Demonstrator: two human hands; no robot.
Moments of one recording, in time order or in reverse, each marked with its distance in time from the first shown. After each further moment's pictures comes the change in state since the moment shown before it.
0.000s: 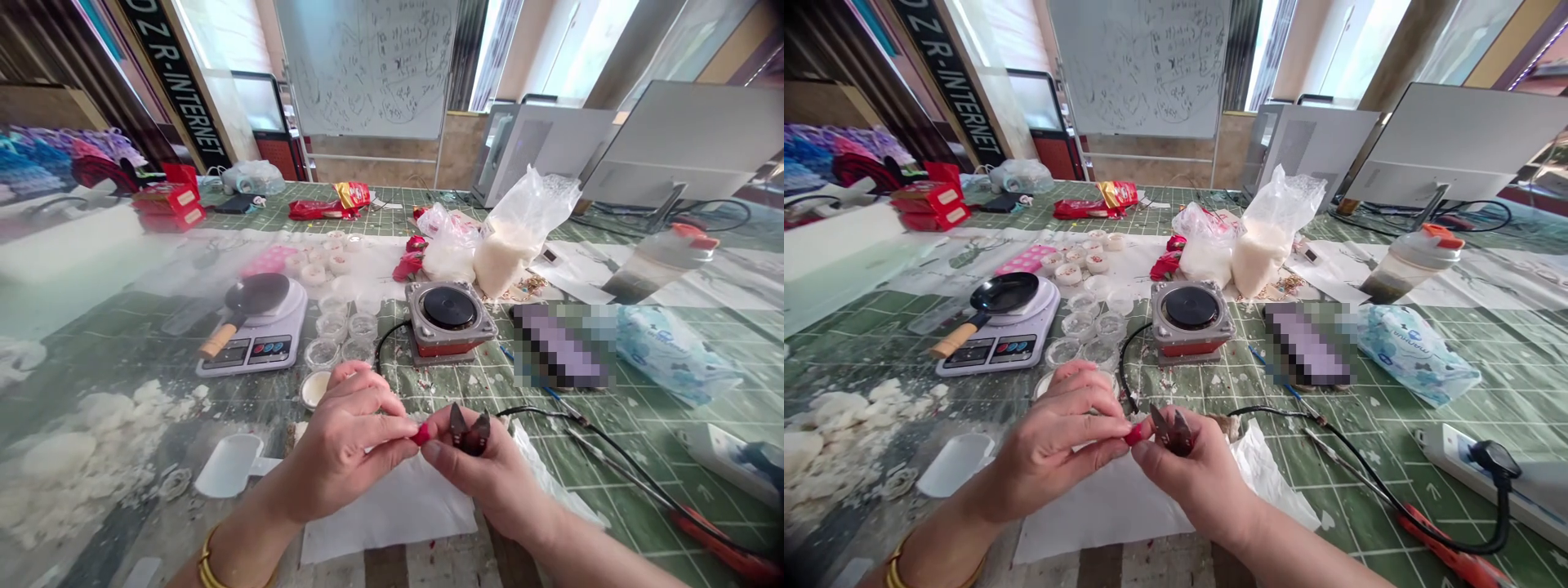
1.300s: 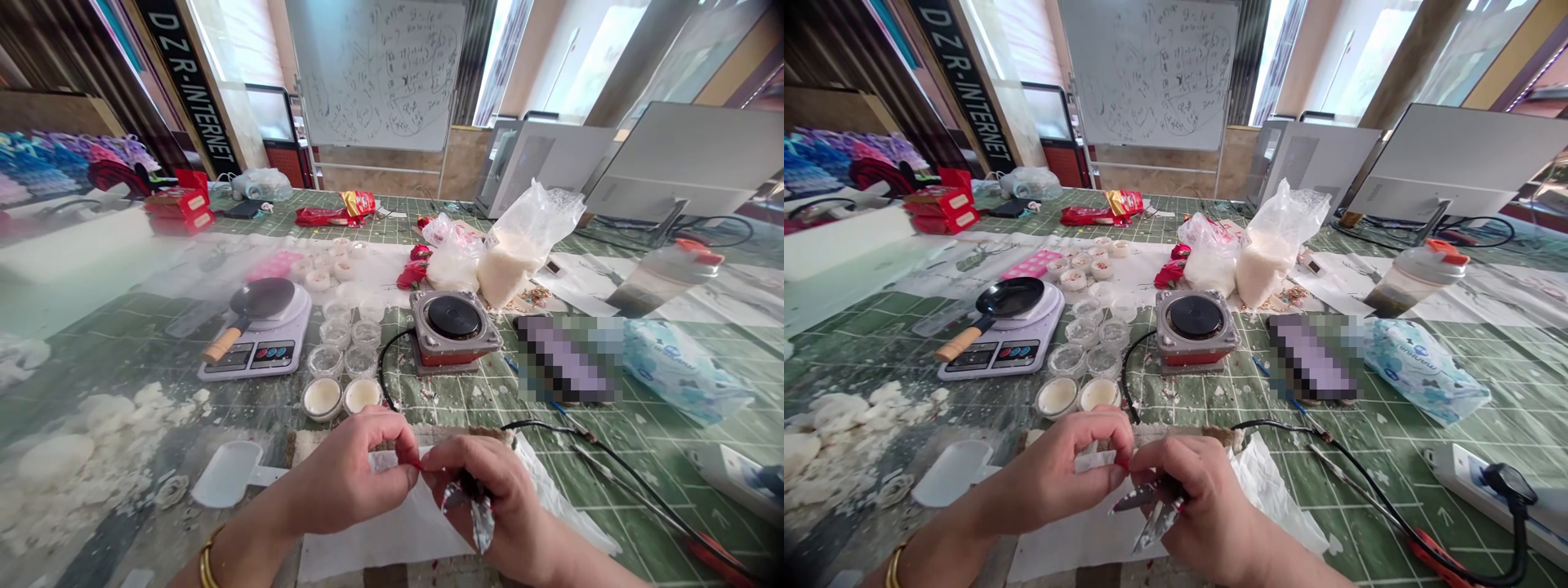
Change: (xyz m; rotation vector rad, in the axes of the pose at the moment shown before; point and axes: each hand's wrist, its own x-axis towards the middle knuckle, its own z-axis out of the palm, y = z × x) left_hand -0.001 0.004 0.003 -0.466 -0.312 -0.521; right_hand -0.003 0.004 -0.007 -0.704 -0.054 -0.703
